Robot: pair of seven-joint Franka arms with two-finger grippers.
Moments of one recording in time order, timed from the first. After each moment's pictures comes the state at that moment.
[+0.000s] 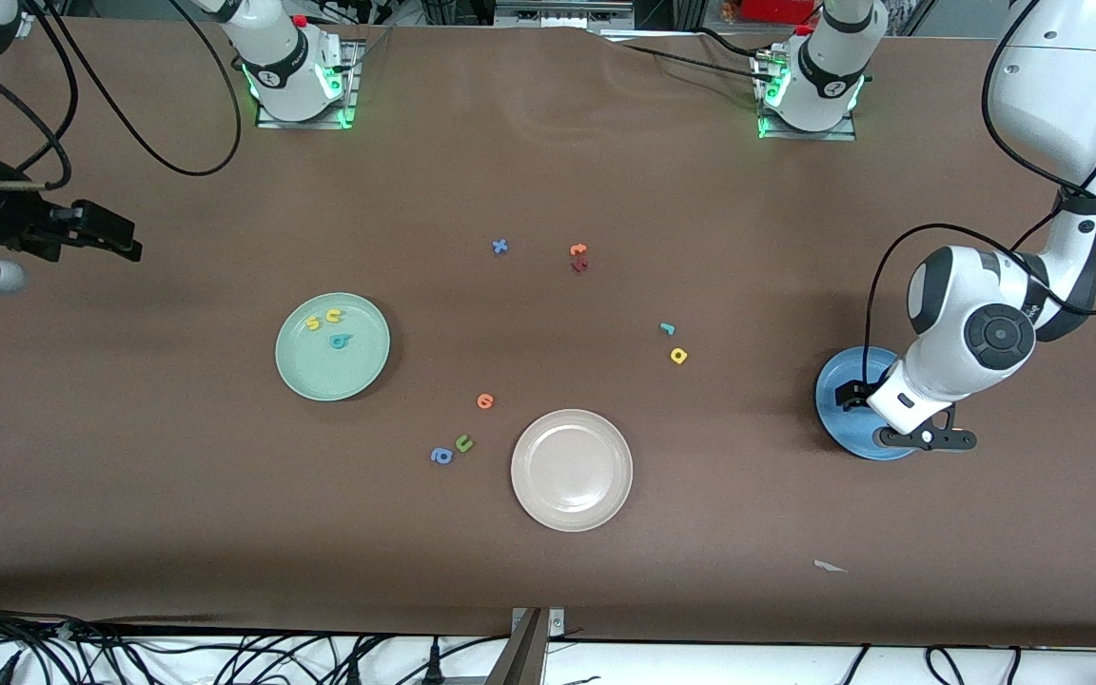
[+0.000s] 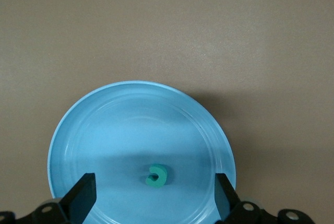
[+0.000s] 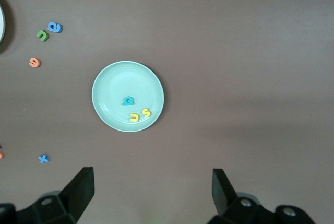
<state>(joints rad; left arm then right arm) 0.11 0.55 -0.14 -1.80 0.23 2.33 -0.13 0.07 0.09 -0.03 -1.50 0.02 1.54 0.04</state>
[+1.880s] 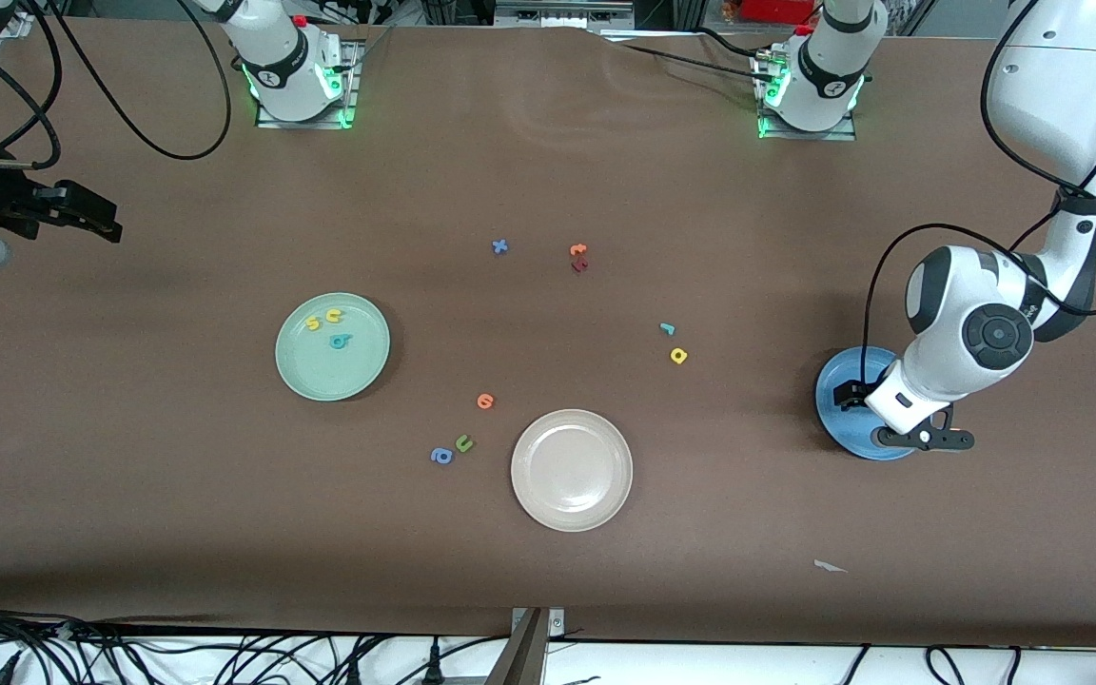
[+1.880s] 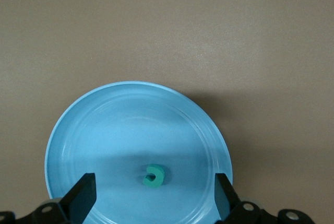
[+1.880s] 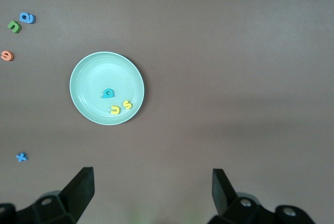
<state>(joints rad) 0.11 0.55 -0.15 -1.80 0.23 2.33 -0.13 0.03 0.04 -0.01 -1.58 -0.02 1.54 0.04</state>
